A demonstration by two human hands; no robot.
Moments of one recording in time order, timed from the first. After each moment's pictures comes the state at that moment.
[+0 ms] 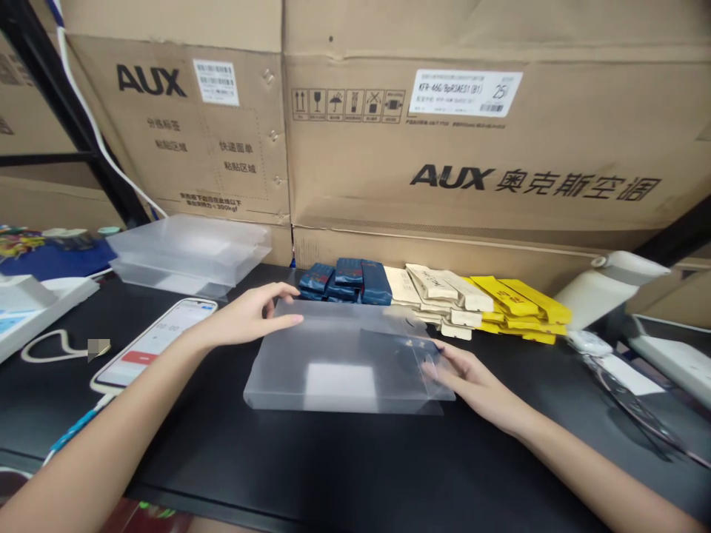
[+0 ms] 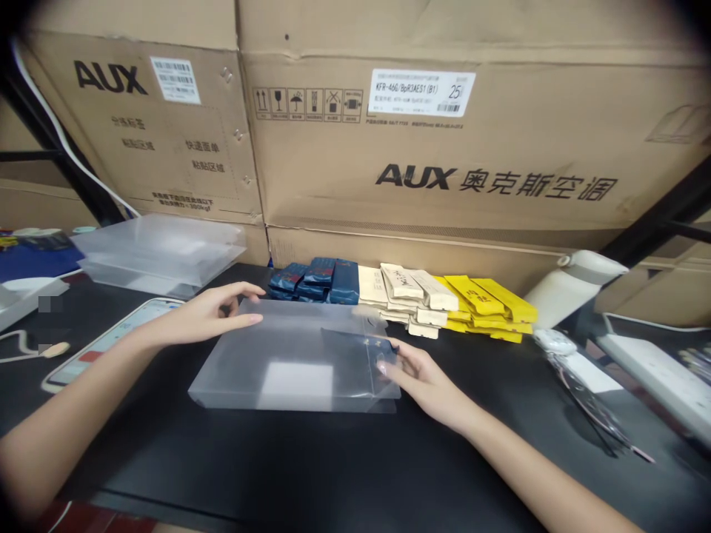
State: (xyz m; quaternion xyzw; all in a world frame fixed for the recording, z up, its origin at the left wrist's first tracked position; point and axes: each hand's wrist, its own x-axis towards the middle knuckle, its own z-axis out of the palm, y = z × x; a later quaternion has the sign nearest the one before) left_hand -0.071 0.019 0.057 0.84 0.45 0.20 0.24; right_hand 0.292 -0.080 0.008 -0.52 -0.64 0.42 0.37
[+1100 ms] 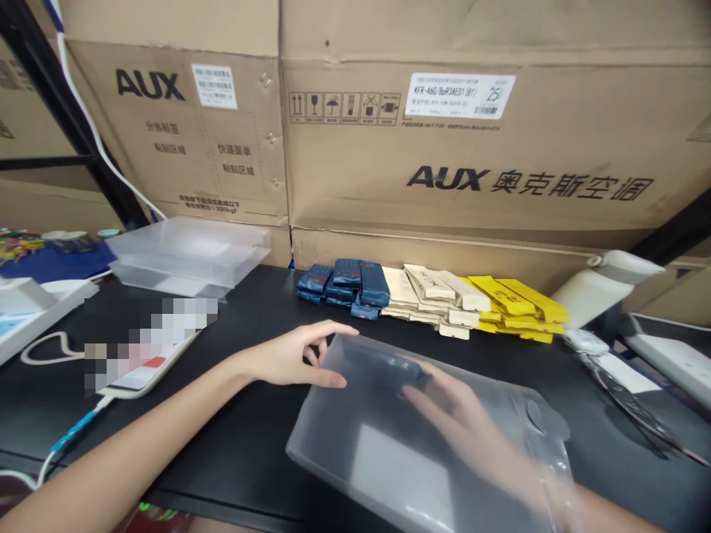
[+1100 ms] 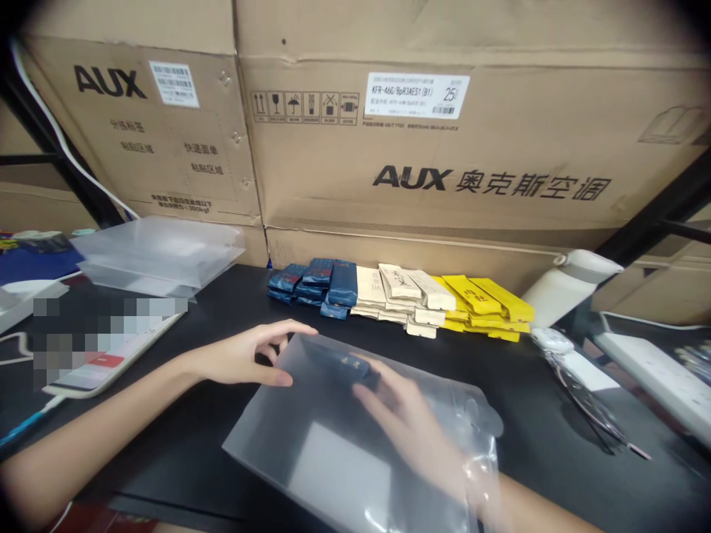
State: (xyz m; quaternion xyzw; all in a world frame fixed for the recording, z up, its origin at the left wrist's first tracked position) left_hand -0.015 -0.010 0.036 0.81 0.29 0.15 0.49; right_hand 0.250 -0.120 0.012 -0.53 -0.68 0.36 0.35
